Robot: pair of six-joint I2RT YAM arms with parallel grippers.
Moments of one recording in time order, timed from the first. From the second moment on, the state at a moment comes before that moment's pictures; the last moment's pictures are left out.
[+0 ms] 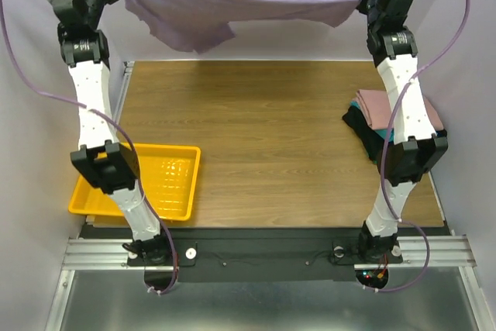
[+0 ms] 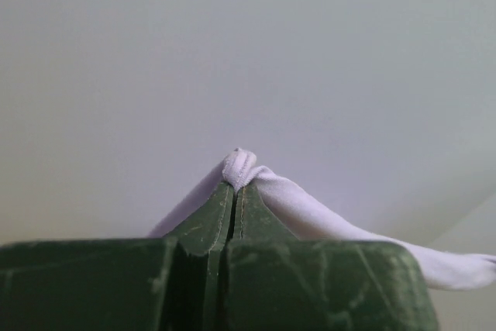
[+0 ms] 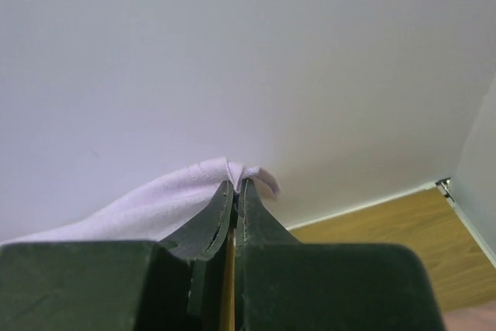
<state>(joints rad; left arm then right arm) 0.21 1.97 2.33 -0.01 0.37 -0.72 0.11 1.98 2.37 -0.31 0.35 0.24</state>
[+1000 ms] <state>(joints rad) 0.22 1.74 0.85 0.19 0.21 -0.67 0.10 1.87 1.14 -0.11 0.22 0.46</state>
